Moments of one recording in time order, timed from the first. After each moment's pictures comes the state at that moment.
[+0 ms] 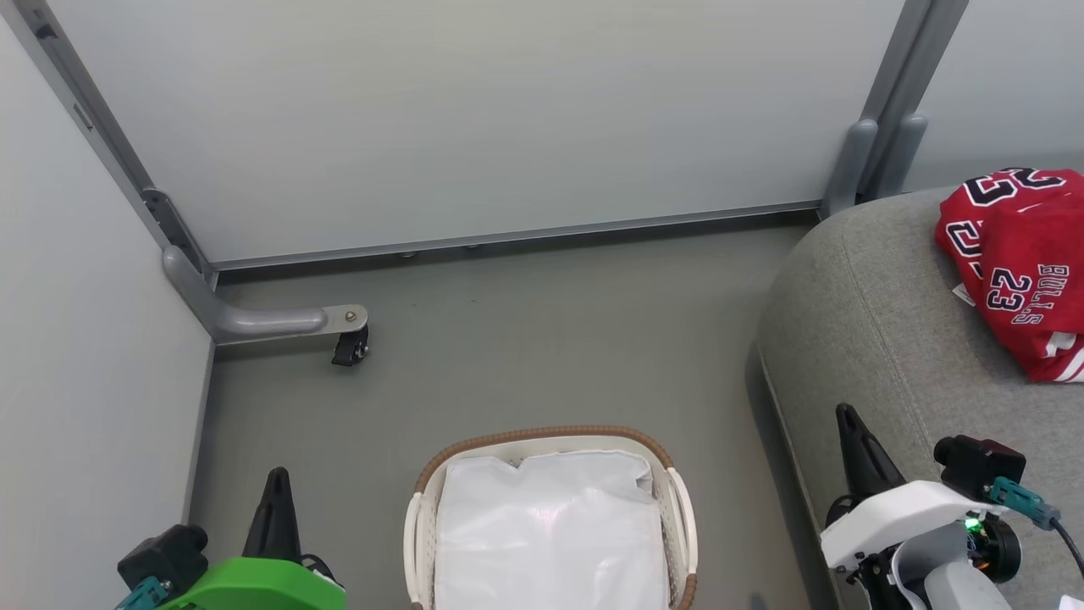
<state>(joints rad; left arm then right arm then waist) -0.01 0.05 -0.04 0.36 -0.59 -0.10 -0.18 -0.12 -0.04 -0.01 0.39 0.46 0.13 -0.18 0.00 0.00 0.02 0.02</state>
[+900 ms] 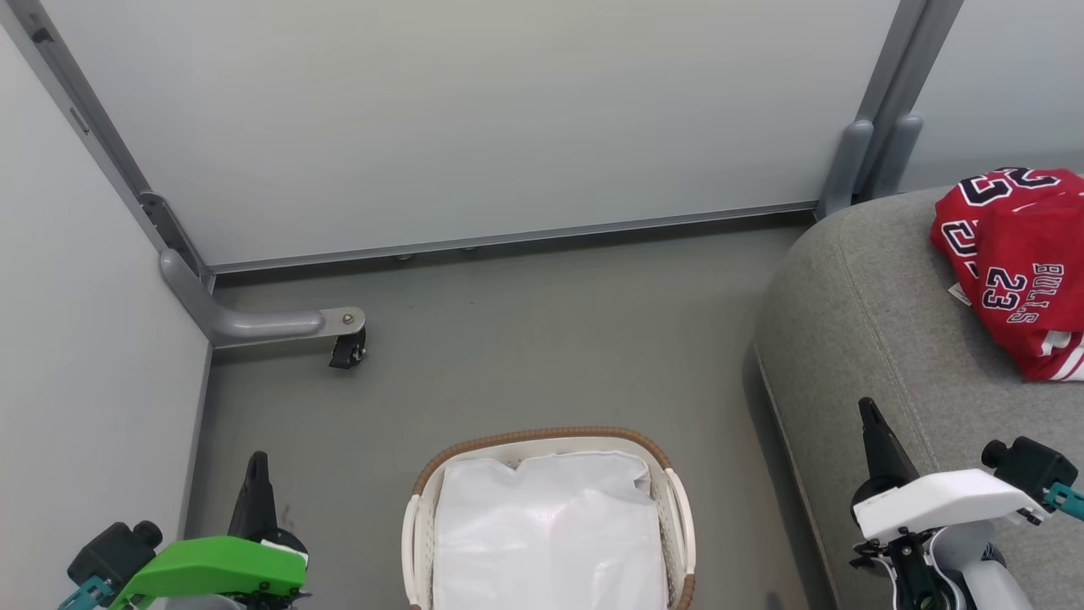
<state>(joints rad) -0.04 0.05 0.01 0.32 -0.95 -0.11 -0.08 -0.12 -0.04 -0.04 0.34 0.86 0.13 -0.08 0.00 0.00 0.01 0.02</state>
